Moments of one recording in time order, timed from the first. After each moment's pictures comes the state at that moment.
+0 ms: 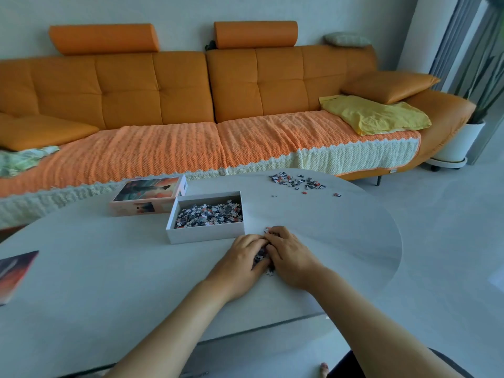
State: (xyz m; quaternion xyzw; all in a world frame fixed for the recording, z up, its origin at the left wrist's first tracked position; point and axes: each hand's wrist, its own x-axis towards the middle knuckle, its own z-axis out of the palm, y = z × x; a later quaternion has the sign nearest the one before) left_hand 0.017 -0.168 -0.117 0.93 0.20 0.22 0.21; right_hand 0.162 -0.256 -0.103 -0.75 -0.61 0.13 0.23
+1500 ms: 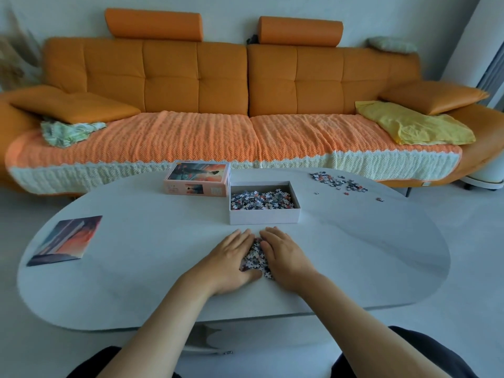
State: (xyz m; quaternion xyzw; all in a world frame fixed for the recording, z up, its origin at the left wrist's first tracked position) left_hand -0.111 -0.140 -0.099 0.93 0.32 0.01 0.19; right_hand 0.050 -0.218 -0.099 -0.73 -0.62 0.13 0.25
